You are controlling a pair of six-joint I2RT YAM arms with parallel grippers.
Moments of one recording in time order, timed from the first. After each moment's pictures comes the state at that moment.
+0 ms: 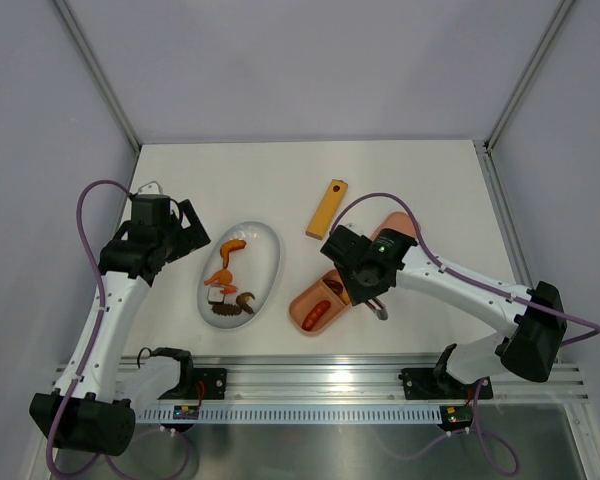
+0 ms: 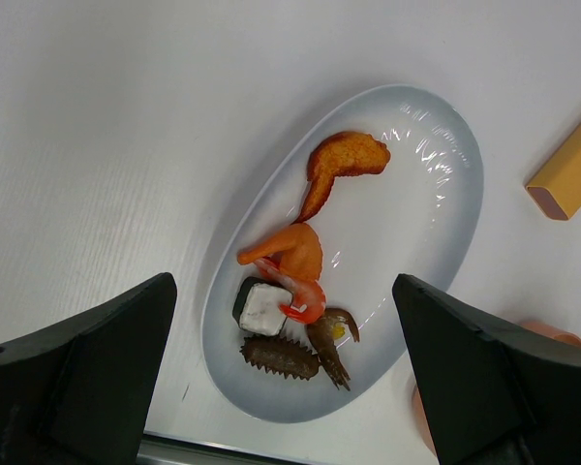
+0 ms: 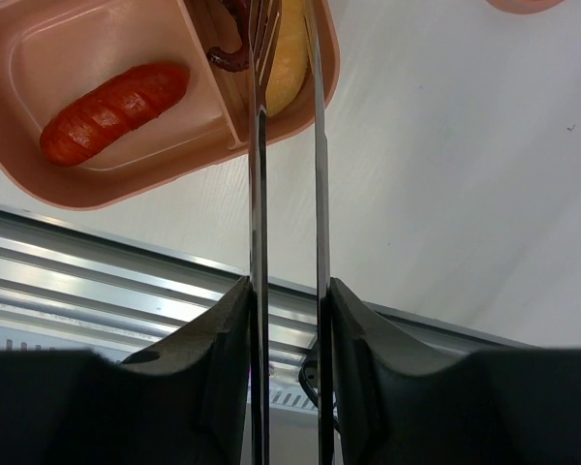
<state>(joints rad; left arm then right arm) -0.12 0.99 1.04 -0.85 -0.16 -0.52 0.96 1.42 1.24 -1.14 0.25 0.52</state>
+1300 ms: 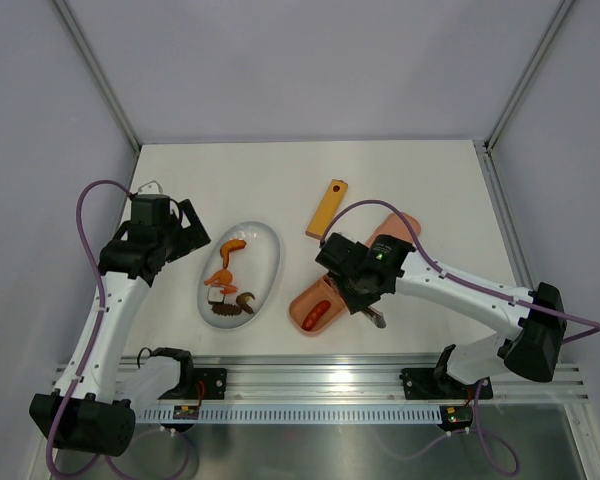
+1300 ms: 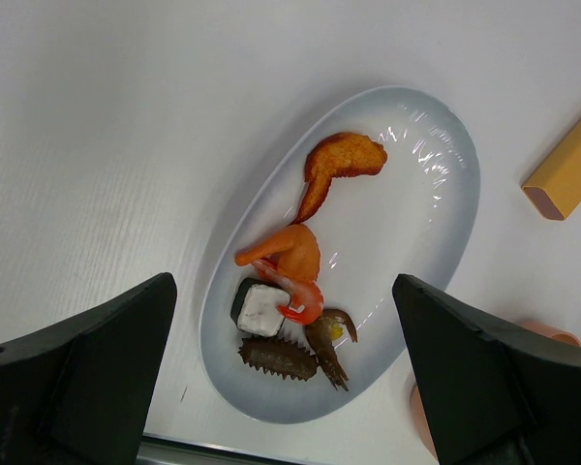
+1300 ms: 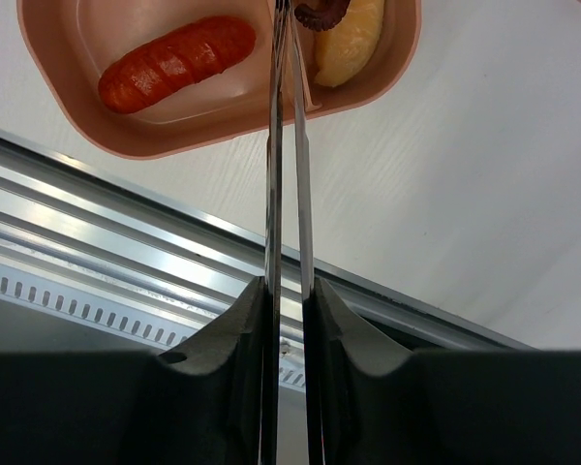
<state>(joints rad) -0.12 0.98 1.04 -0.85 -0.16 -0.52 1.03 1.41 1.26 -1.15 0.18 0.51</state>
